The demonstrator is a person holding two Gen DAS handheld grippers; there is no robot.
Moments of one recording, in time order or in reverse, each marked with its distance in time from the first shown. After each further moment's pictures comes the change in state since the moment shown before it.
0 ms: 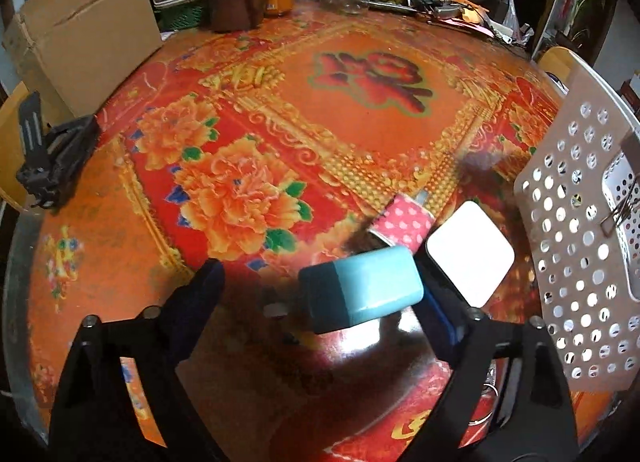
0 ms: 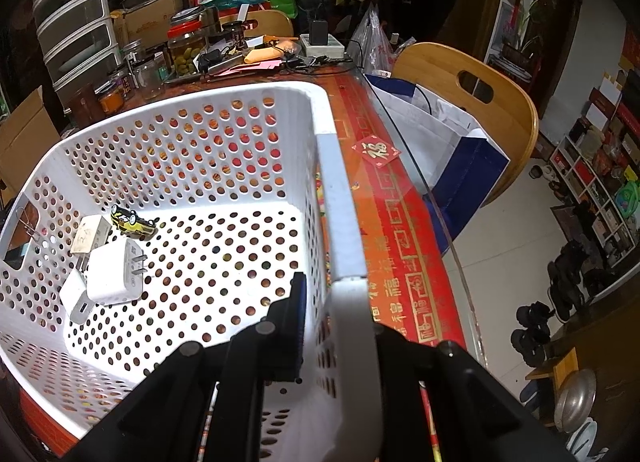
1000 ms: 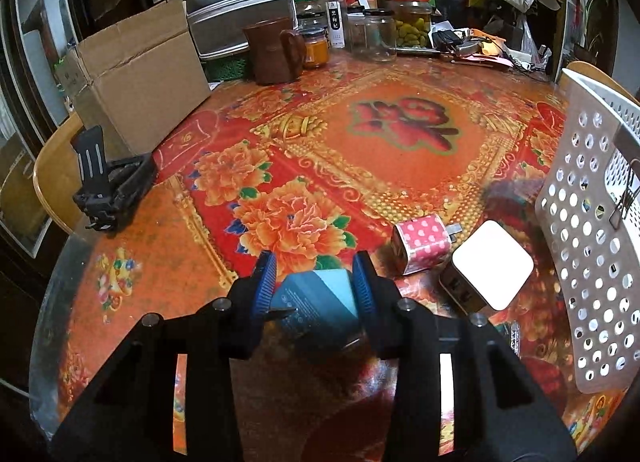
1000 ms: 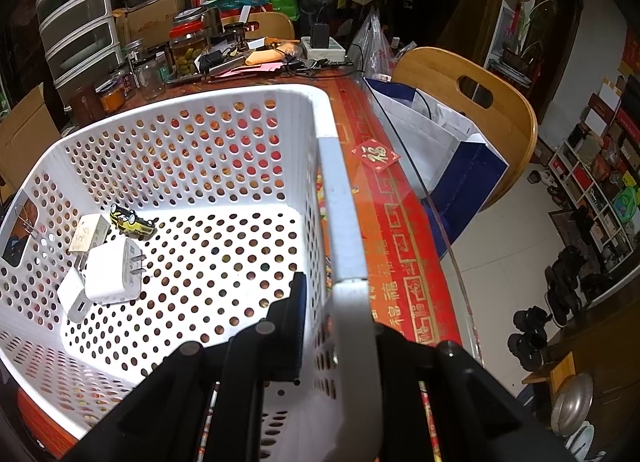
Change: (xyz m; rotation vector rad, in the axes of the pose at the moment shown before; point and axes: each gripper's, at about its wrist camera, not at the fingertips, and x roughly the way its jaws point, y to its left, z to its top) left arm -0.027 0.003 -0.013 0.014 -0.196 0.168; right arm -0.002 -0.001 0.000 -0.009 -0.009 -0.005
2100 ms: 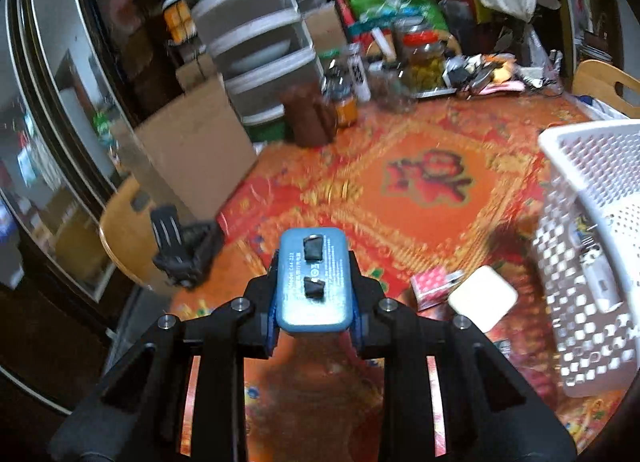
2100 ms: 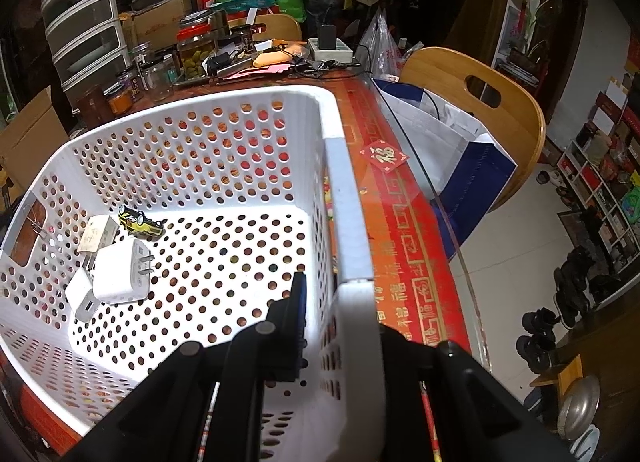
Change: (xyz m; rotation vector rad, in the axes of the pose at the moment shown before) left arm -0.080 -0.014 0.036 0.103 -0.148 0.196; right arm 0.001 0.001 0.000 -0.005 -0.010 0.039
